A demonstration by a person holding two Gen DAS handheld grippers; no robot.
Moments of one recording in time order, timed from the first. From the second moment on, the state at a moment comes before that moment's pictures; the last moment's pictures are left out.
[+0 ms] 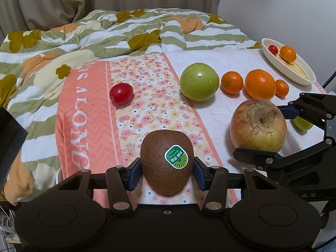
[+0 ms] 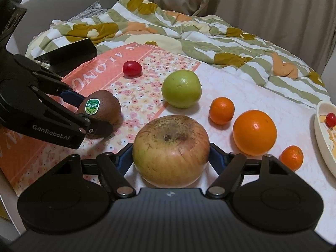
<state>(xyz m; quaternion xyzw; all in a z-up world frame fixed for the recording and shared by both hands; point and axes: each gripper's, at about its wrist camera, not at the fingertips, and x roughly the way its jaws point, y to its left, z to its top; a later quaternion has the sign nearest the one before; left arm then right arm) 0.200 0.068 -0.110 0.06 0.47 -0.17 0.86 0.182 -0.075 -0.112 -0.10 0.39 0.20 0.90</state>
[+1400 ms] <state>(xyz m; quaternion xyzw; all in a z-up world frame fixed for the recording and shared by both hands) 0.121 -0.100 0.039 0.01 0.32 -0.13 0.94 0.099 -0.284 0.032 -0.04 0.30 0.15 0.94</state>
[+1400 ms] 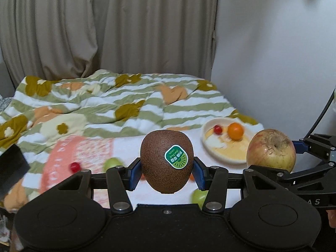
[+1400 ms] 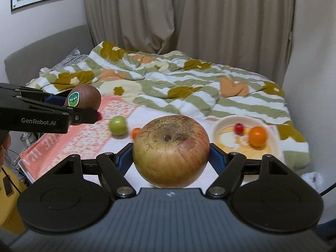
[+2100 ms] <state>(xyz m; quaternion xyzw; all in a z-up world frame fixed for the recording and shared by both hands) 0.243 -0.246 -0.025 0.02 0.38 -0.16 0.91 0.205 -0.440 -0.018 -0.01 0.34 0.06 0.94</state>
